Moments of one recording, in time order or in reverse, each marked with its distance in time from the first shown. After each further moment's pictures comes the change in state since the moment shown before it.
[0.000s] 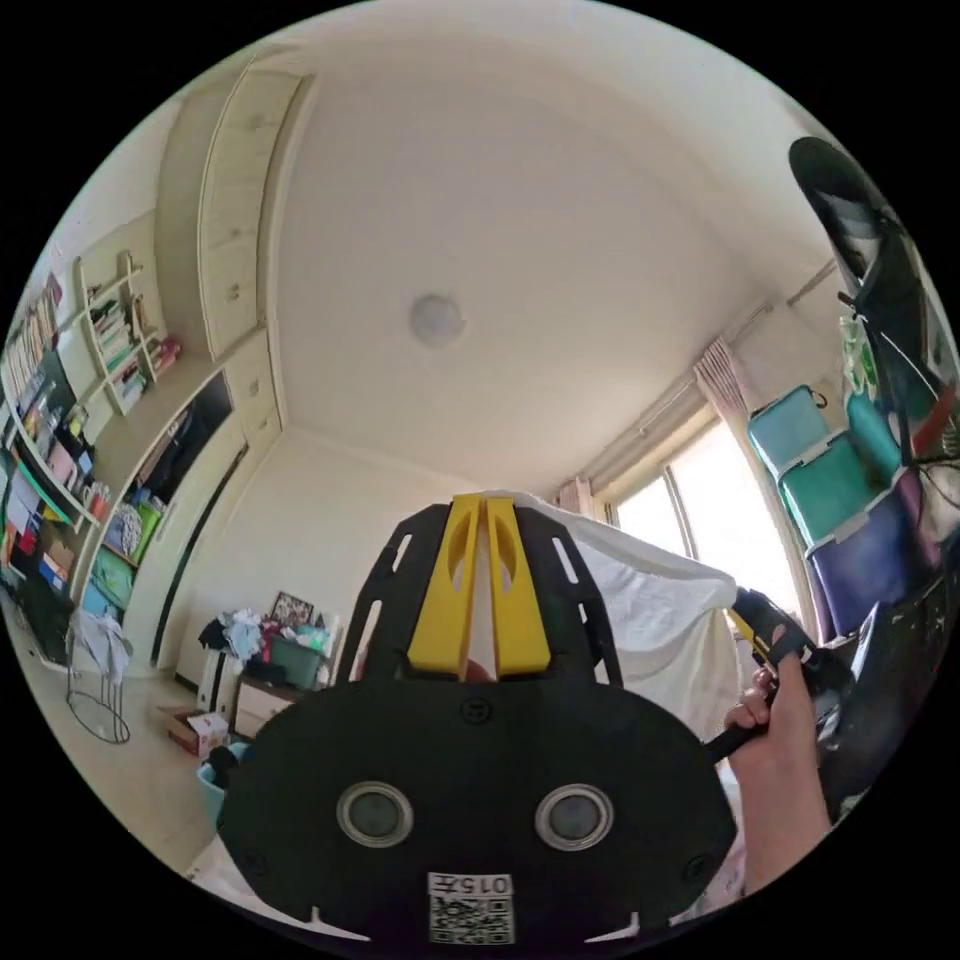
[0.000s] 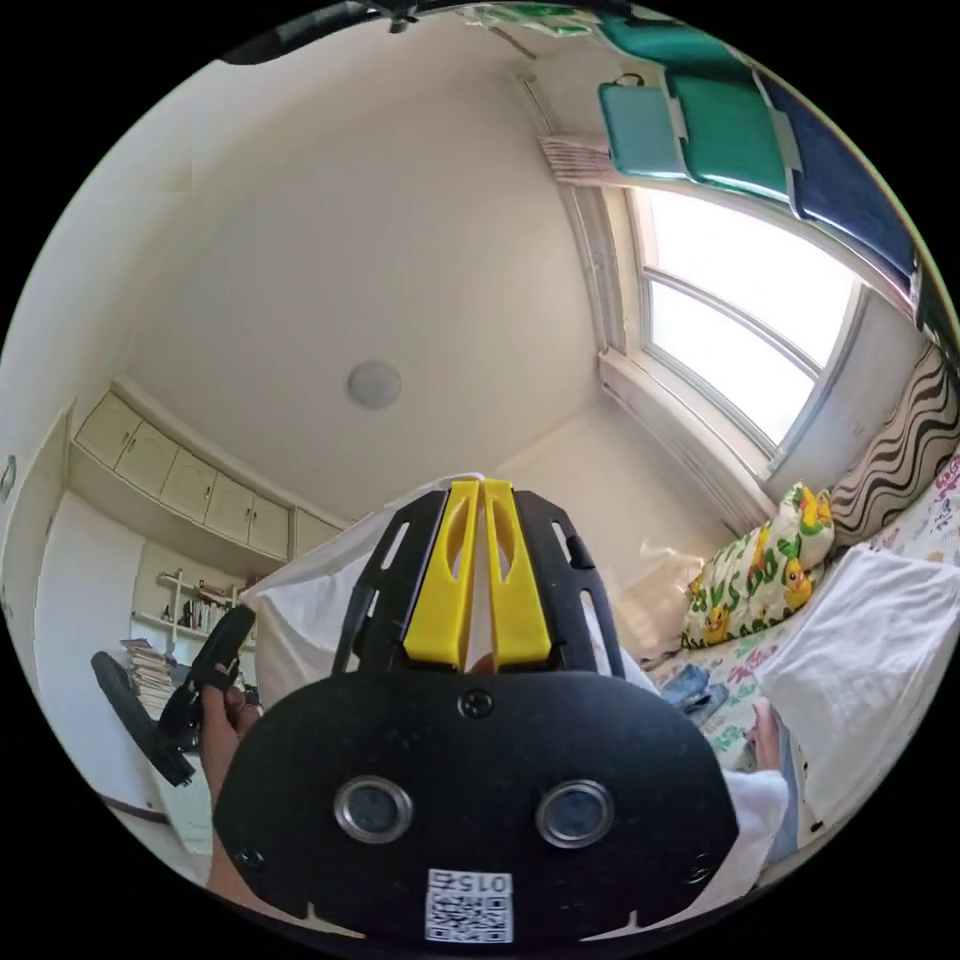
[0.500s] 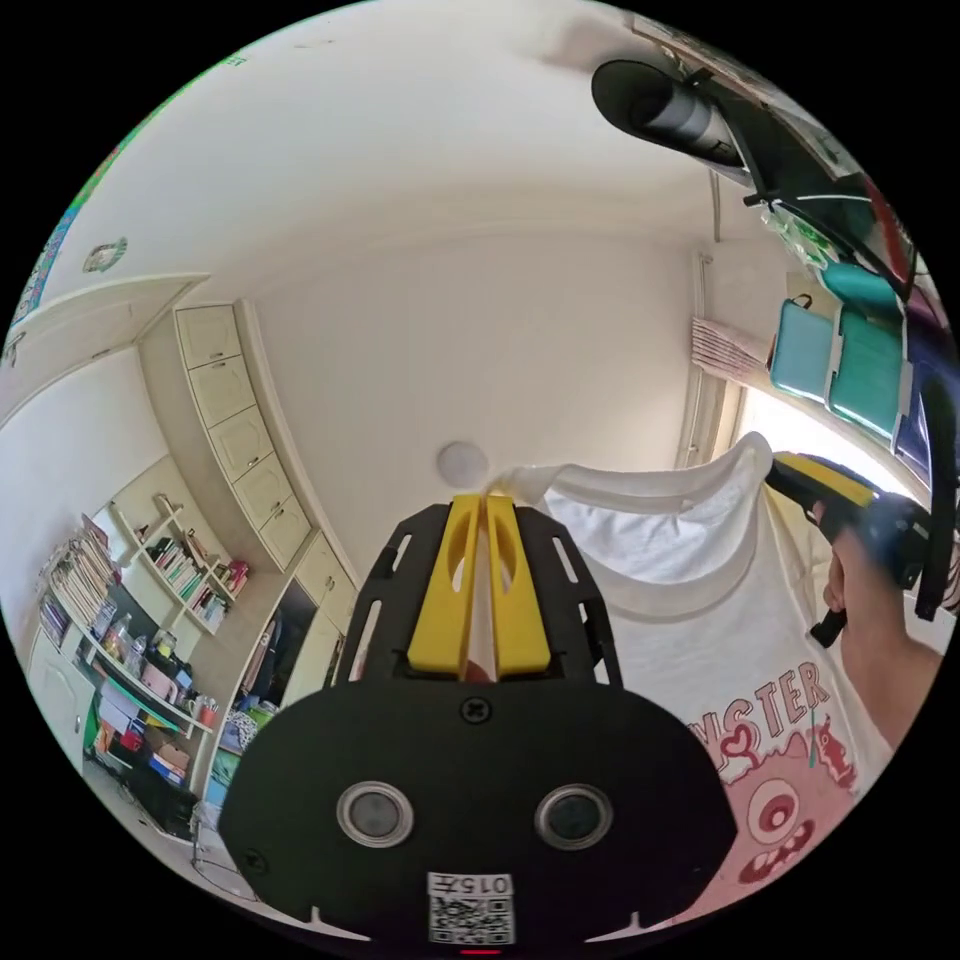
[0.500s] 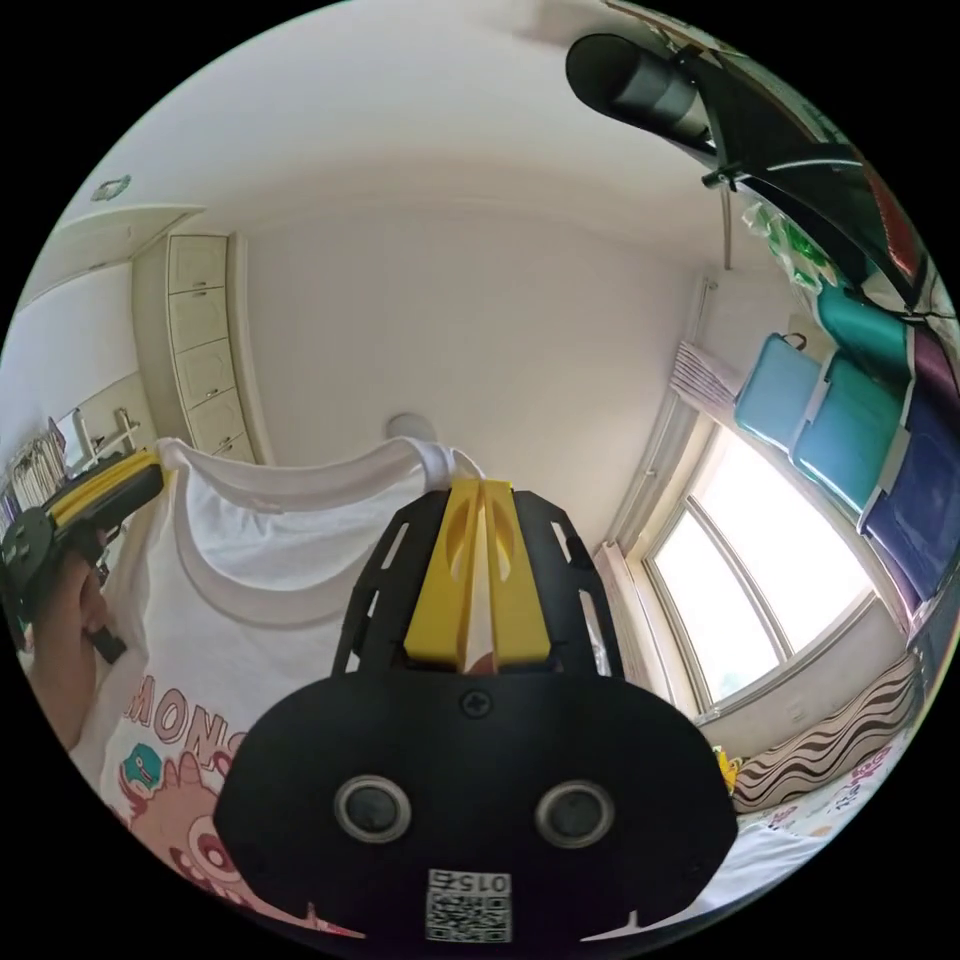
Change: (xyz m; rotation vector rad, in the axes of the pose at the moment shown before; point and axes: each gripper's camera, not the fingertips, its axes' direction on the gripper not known) left arm 0.005 -0.050 -0.005 0.315 -0.246 0.401; right arm -0.158 -0.045 0.106 0.343 0.087 -0.613
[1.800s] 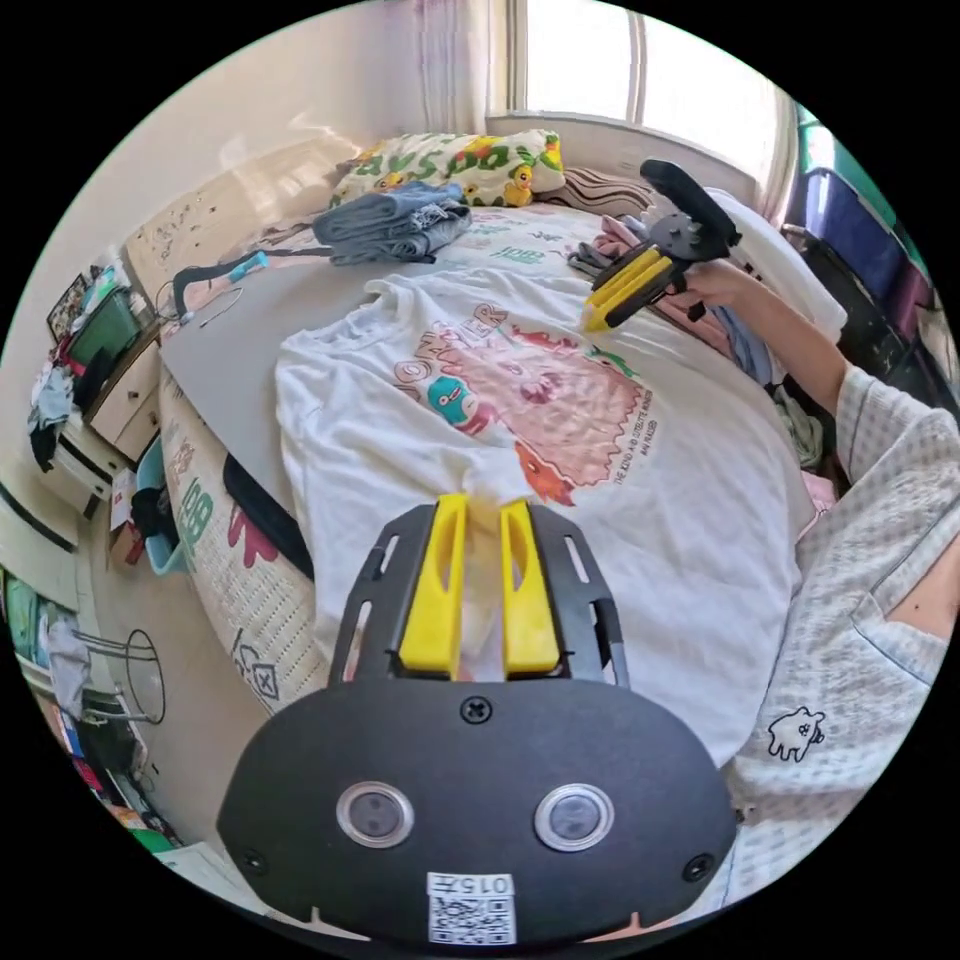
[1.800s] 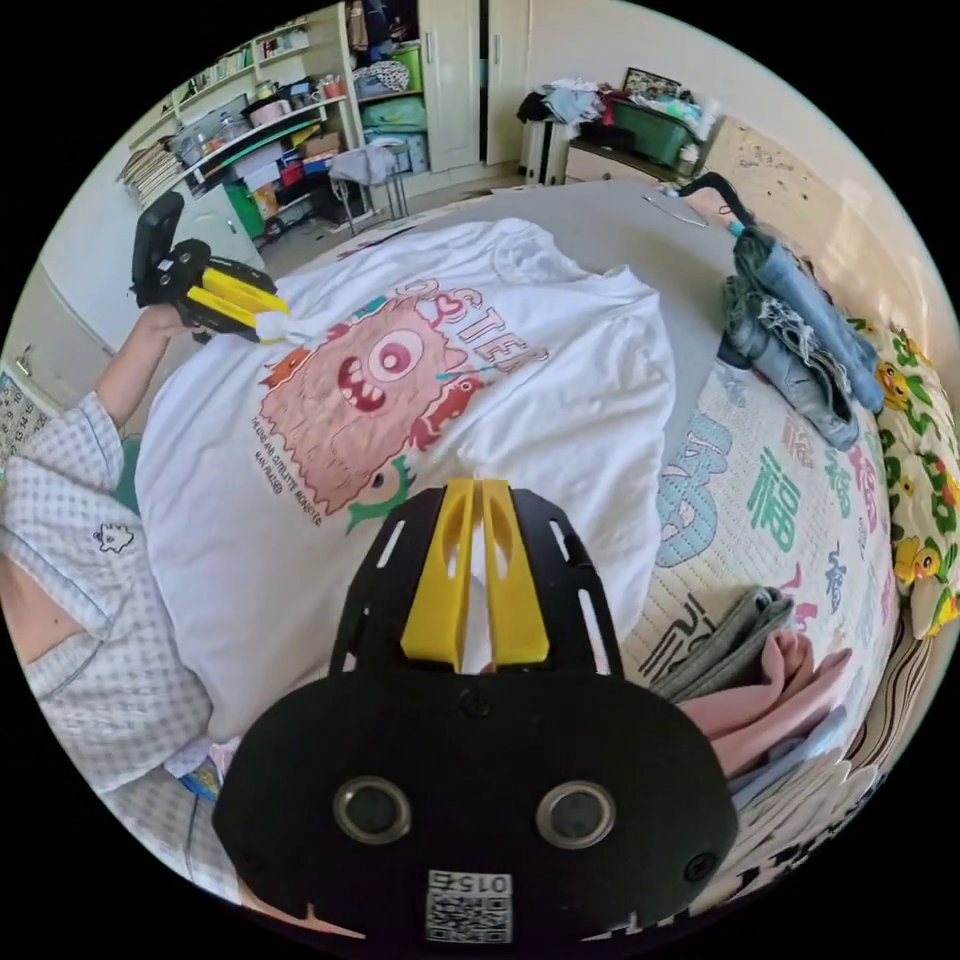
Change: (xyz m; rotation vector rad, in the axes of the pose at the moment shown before) left arm 0.088 0.659 0.189 -1.800 1.193 0.040; right arm -0.149 0.597 0.280 -1.981 -1.050 -0.157
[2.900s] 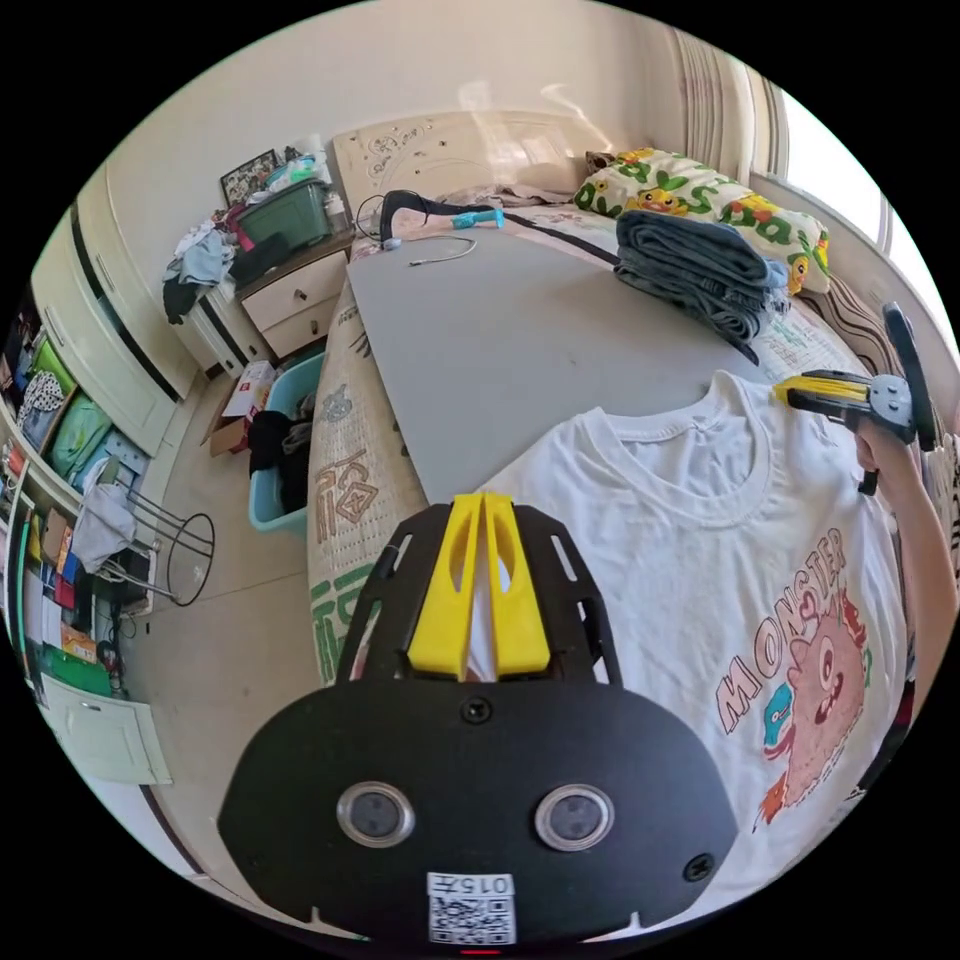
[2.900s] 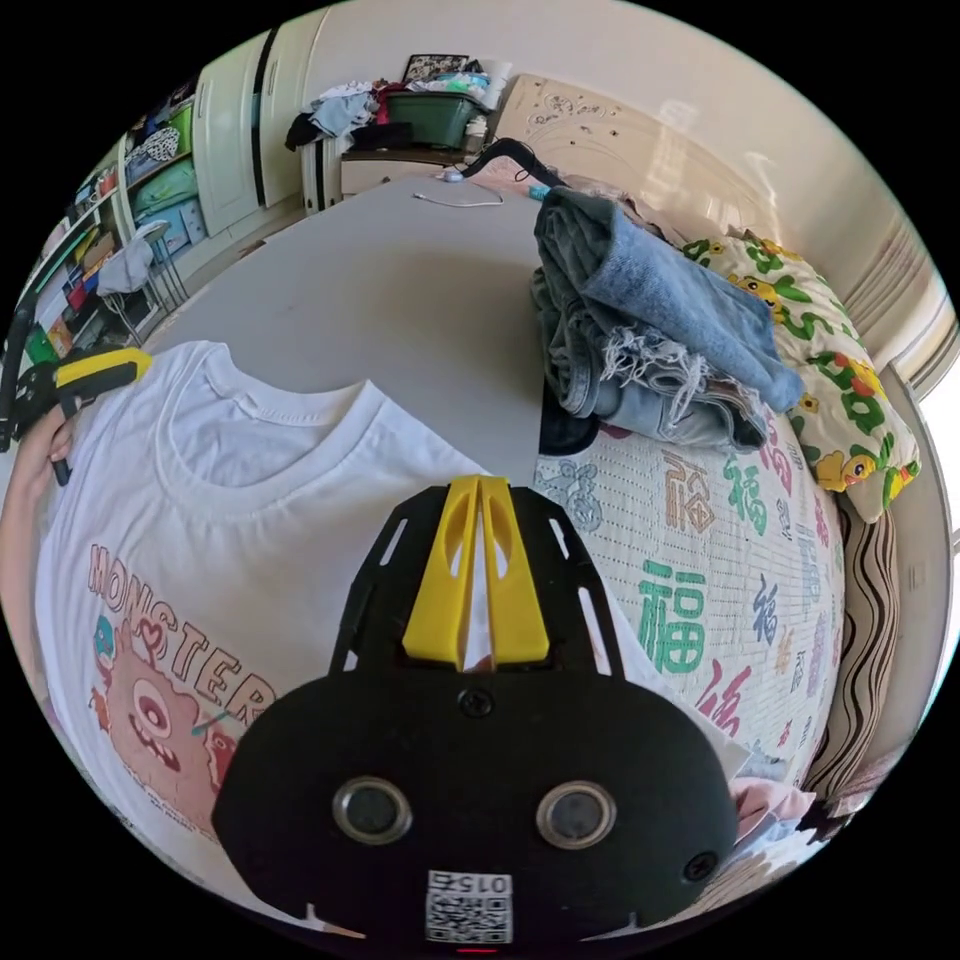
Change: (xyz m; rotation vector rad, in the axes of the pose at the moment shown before) left arm -0.194 -0.140 0.075 0.002 -0.338 -0.457; right arm 0.097 -0.203 0.034 0.025 0.346 0.411
